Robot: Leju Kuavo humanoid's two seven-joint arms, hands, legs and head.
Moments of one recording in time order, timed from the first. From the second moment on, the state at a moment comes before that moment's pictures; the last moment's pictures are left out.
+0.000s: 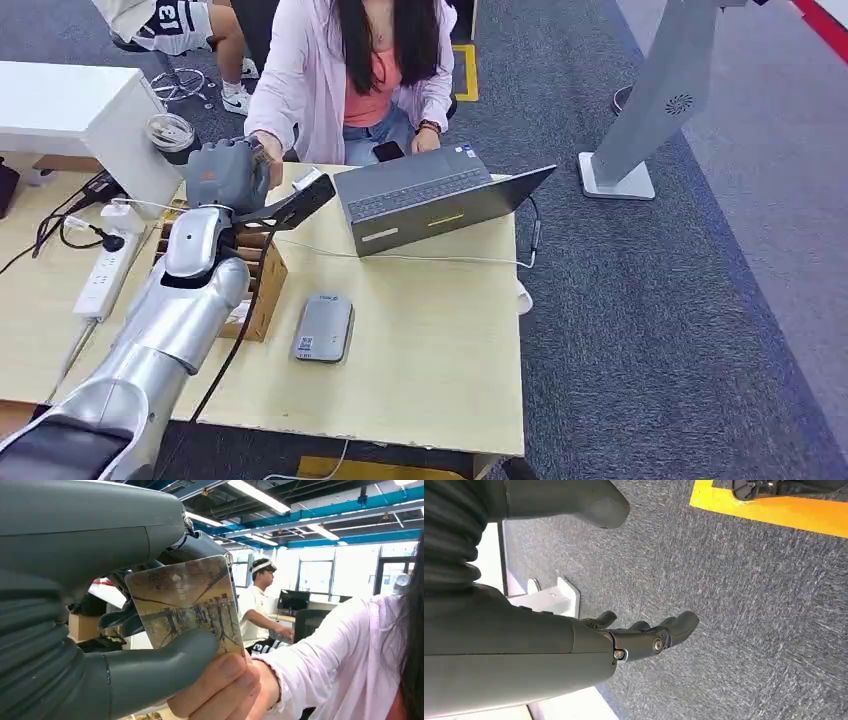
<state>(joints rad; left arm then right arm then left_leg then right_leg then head) -0.92 -0.14 -0.45 -0.64 -1.22 0.36 0.18 -0.21 0.18 -0.93 -0.19 1.24 -0.14 0.31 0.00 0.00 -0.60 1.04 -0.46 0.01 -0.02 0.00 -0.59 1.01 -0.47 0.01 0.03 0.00</state>
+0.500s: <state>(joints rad) -0.90 -0.14 -0.43 -0.64 -1.21 0.42 0.08 -0.21 0.18 -0.93 -0.19 1.23 -0.15 0.30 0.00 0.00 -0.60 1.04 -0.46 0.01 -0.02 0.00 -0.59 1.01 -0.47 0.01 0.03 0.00</state>
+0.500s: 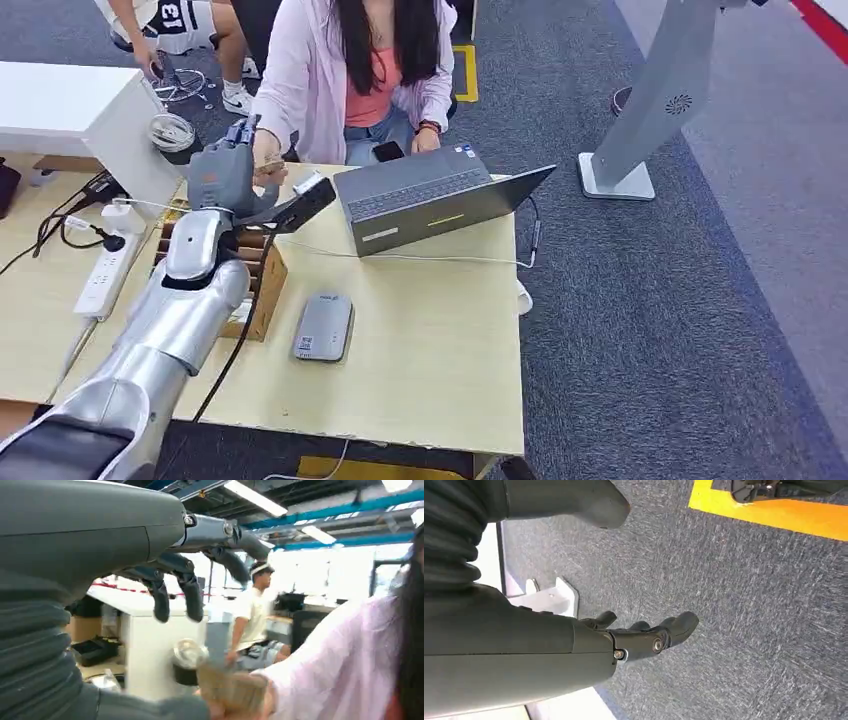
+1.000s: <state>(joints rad) -0.51 -0.03 -0.46 -1.16 -1.16 0.38 0.00 -0.16 0.16 -0.99 -0.19 1.18 -0.15 0.24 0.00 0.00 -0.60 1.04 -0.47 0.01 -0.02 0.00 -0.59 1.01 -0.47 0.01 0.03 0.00</state>
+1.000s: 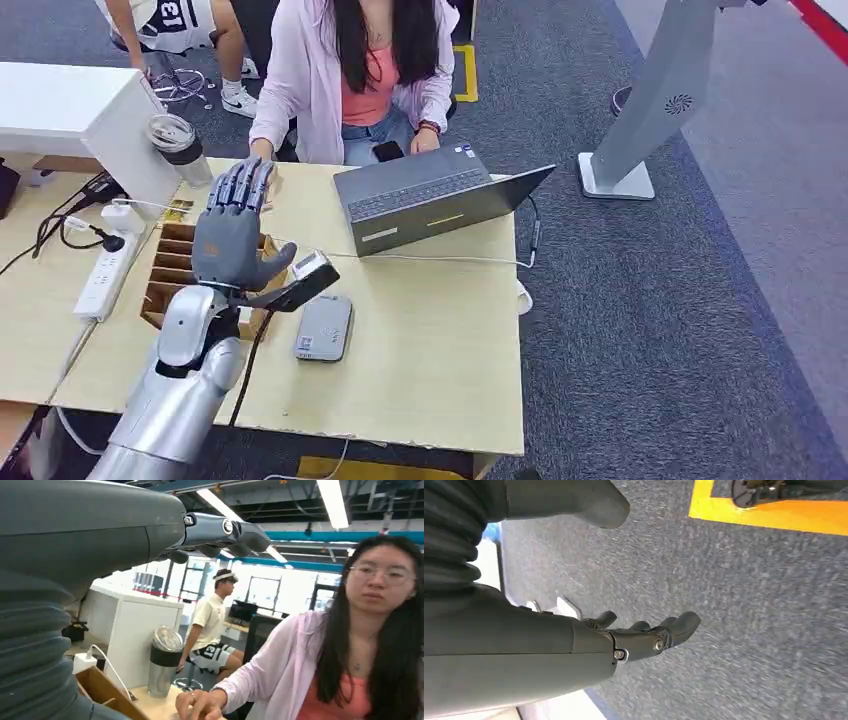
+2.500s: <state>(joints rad) -0.31 0.13 -0.39 -1.15 -1.29 0.41 0.09 -0.15 0.14 -1.03 -0.19 1.22 -0.13 0.26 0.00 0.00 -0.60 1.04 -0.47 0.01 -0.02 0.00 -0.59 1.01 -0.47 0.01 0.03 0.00</state>
